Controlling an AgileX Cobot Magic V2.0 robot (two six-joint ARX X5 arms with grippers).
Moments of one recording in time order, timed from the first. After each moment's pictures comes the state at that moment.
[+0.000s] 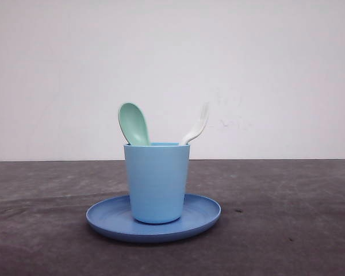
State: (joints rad) left arm -0.05 0.69 0.89 -0.75 0.23 0.00; right arm 0.14 0.74 0.84 -0.87 -0.03 0.10
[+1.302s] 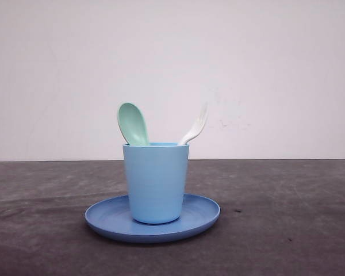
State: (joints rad) left arm -0.05 0.30 0.44 -0.36 0.06 0.07; right arm 0.14 0.74 0.84 -0.86 -0.03 0.10
